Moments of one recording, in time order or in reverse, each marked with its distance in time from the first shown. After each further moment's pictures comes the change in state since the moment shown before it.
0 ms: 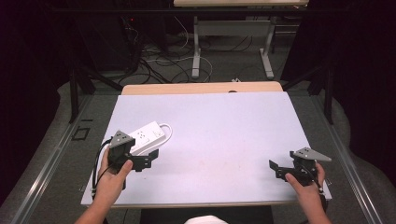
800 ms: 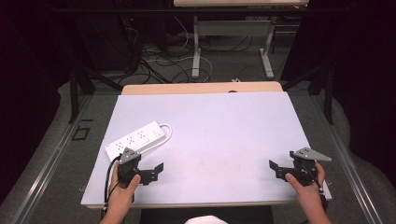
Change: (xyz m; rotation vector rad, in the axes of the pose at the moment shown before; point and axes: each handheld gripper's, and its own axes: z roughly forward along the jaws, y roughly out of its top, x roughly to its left) left arm -0.001 -0.057 0.031 0.027 0.005 -0.068; right arm 0.000 0.000 0.000 0.001 0.005 0.001
